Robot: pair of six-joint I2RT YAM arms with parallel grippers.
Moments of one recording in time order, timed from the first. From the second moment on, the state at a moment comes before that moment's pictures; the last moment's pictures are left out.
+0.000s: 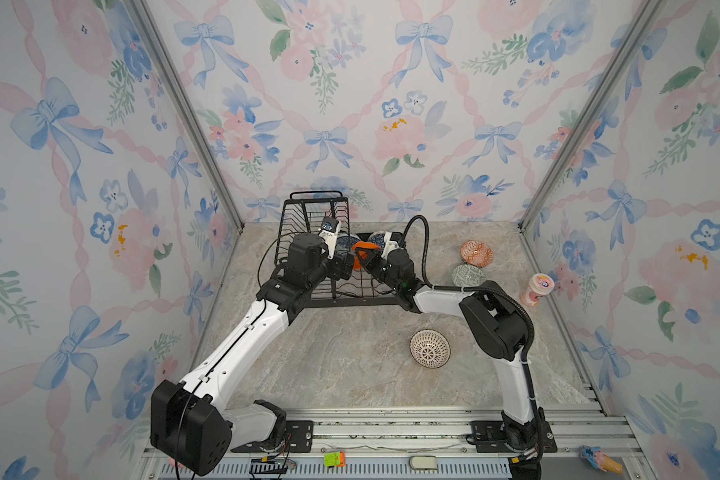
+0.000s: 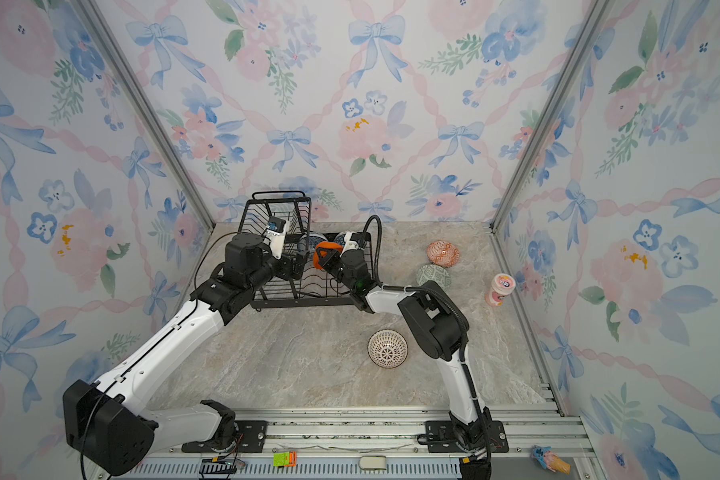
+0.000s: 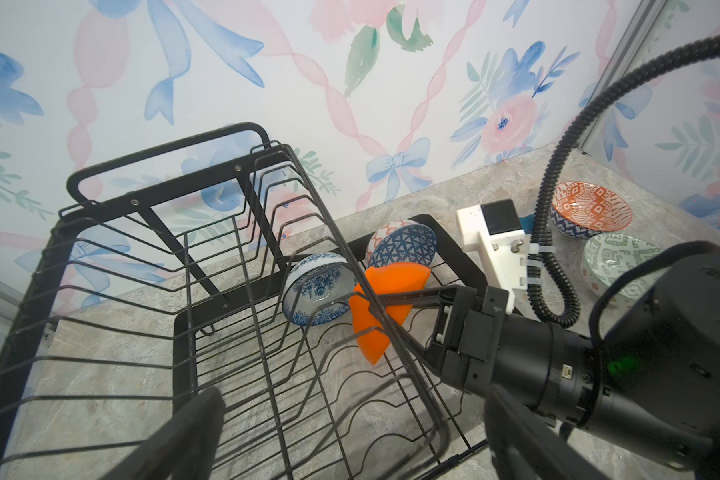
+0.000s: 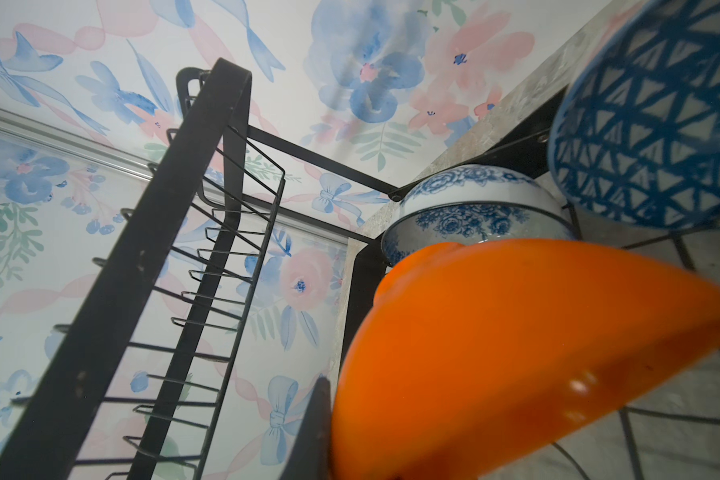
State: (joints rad) left arm -0.41 1.26 1.11 -0.23 -0.08 0.04; right arm 0.70 2.17 1.38 0.72 -0.03 1.17
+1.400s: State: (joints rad) left arm -0.38 1.26 1.10 -0.21 -0.04 0.02; right arm 0.74 2.52 1.82 0.69 -0.02 1.23
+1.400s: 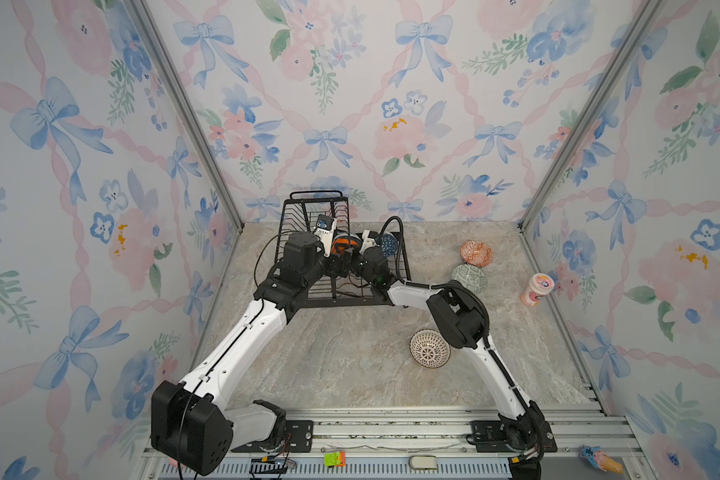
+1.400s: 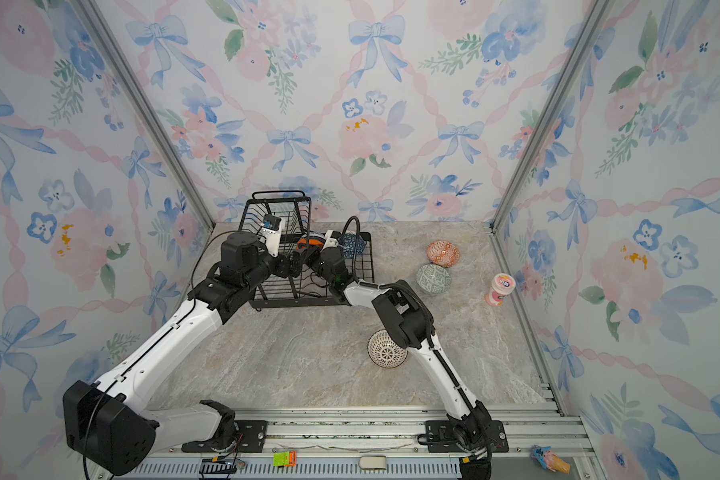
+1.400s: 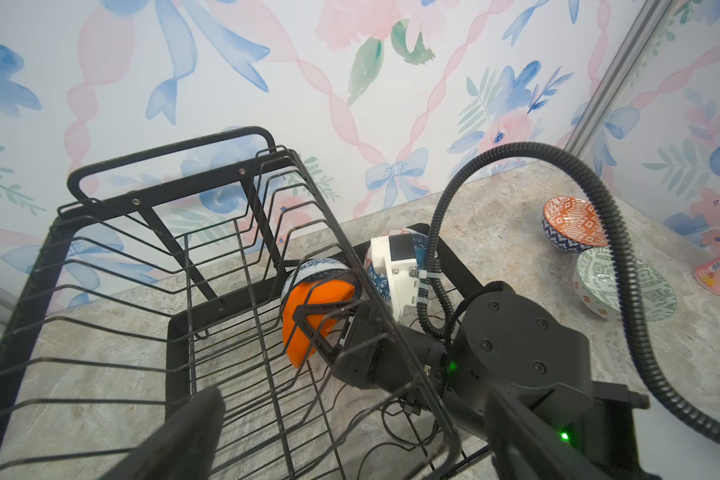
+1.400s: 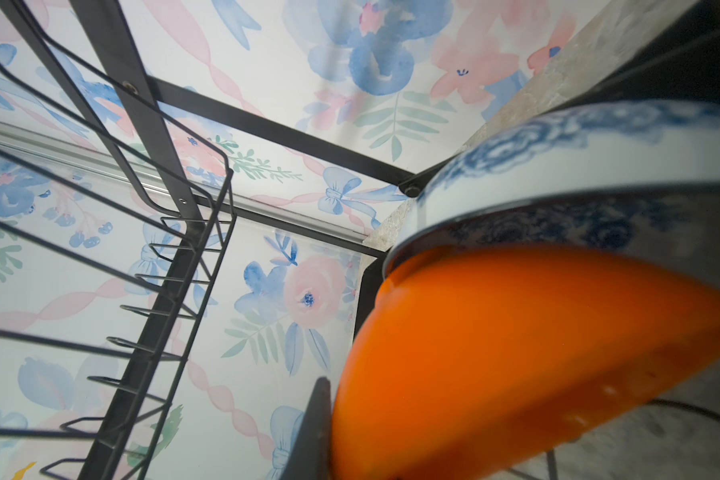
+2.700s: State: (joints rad) left arm -0.38 1.26 1.10 -0.21 -0.04 0.02; right arm 0.76 2.54 1.74 0.87 0.08 1.25
